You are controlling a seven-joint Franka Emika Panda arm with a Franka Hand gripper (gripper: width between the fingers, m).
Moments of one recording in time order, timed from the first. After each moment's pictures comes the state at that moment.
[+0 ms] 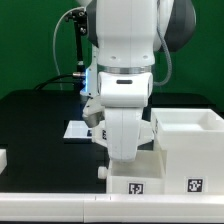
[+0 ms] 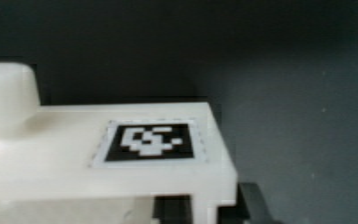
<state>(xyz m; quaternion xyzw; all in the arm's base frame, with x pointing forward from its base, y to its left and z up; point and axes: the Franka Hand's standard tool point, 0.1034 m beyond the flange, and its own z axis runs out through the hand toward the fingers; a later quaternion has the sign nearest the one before) 0.545 -0.001 0.024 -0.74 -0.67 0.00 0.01</state>
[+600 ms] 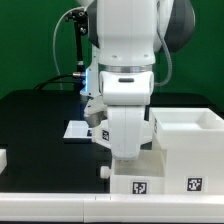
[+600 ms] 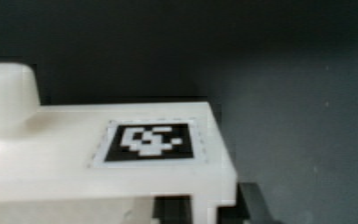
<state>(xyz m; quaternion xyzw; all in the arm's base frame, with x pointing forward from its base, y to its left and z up) 0.549 0.007 0.025 -0.74 -0.68 -0.01 0.01</state>
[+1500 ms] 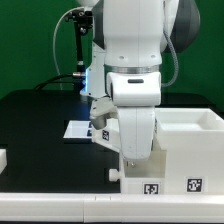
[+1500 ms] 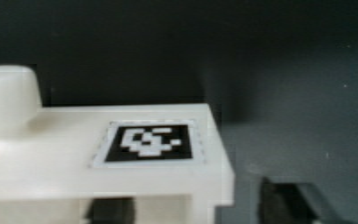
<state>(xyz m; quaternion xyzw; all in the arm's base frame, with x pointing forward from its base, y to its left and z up) 0.553 0.010 0.033 -0.72 -0.69 0.00 0.02</state>
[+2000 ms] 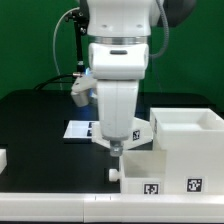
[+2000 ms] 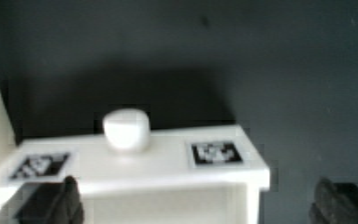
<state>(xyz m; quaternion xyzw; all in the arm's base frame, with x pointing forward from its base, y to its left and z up) 0.575 -0.024 0.066 -0.73 -0.68 0.01 0.02</state>
